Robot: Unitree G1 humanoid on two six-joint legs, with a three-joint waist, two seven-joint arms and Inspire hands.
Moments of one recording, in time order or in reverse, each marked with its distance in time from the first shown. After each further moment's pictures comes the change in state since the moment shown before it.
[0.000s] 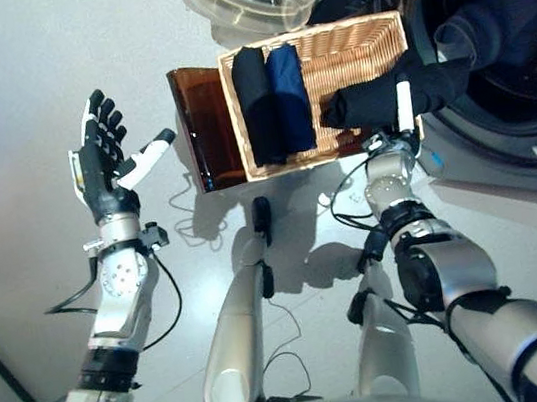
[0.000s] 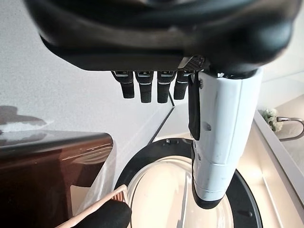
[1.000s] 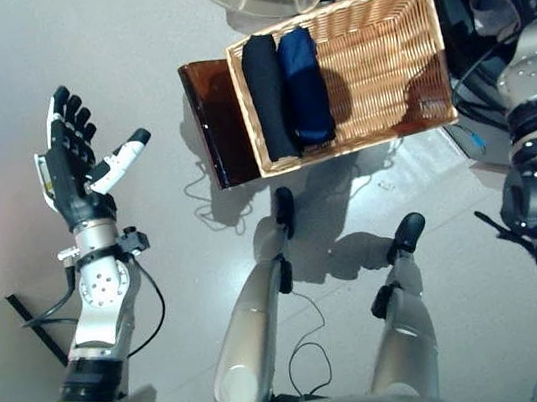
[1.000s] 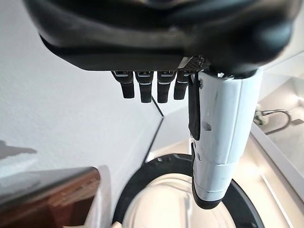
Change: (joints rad) left arm 0.028 0.068 0.057 -0.030 0.005 -0.057 0.026; right arm -0.344 -0.527 0.051 0.099 -0.108 0.011 -0.195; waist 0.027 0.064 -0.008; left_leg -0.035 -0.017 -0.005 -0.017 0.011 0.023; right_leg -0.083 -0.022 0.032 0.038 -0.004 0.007
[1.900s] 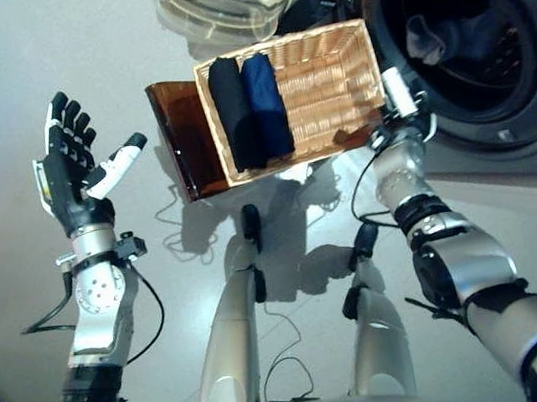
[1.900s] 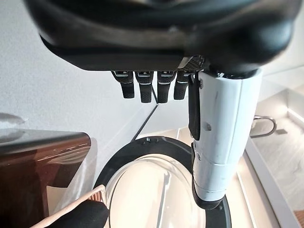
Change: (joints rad) left arm 0.083 -0.020 0.065 -0.014 -0.025 0.004 -0.052; right arm 0.358 0.394 0.222 -0.036 -0.287 0.157 0.148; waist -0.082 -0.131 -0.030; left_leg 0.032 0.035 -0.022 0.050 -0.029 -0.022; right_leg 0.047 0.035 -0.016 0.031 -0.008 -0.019
